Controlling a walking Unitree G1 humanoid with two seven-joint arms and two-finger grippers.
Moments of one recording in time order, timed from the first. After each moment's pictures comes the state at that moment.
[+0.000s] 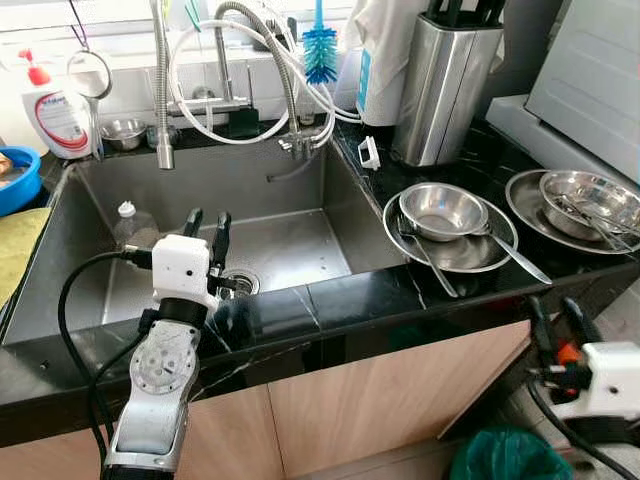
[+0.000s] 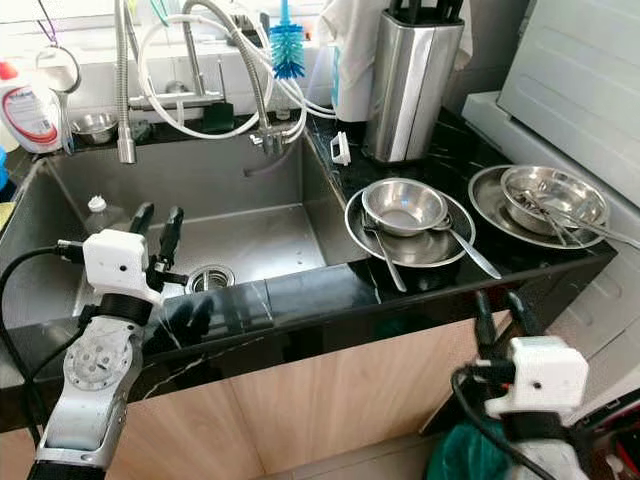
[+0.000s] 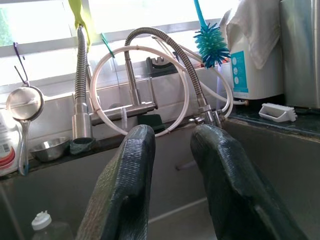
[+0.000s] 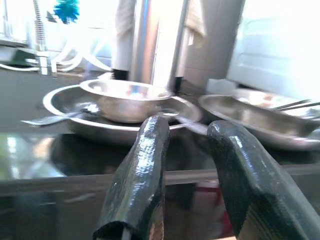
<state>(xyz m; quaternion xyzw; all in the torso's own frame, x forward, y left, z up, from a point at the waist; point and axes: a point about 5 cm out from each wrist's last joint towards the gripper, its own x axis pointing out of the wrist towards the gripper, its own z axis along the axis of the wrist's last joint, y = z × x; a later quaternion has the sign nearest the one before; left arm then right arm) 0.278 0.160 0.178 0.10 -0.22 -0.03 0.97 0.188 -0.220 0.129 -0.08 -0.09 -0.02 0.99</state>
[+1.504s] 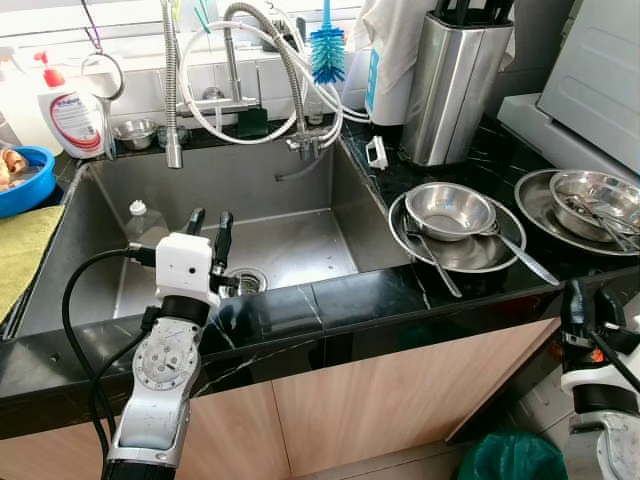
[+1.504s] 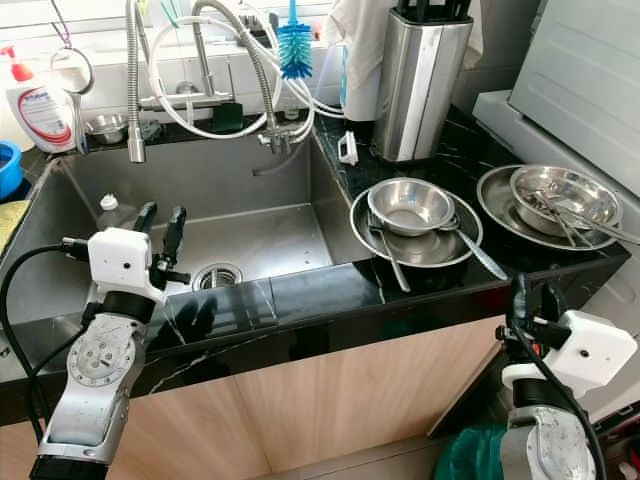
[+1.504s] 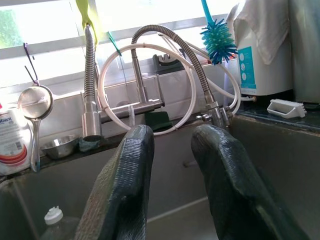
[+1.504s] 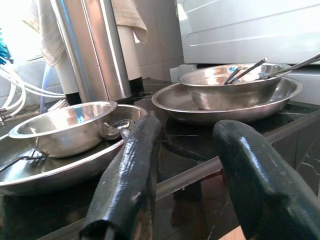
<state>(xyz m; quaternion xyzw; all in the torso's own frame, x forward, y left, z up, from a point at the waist) 0.282 0.160 0.177 0.10 -0.22 -0.03 0.97 0.209 -0.247 0.134 0.06 -0.10 -0.13 0.98</state>
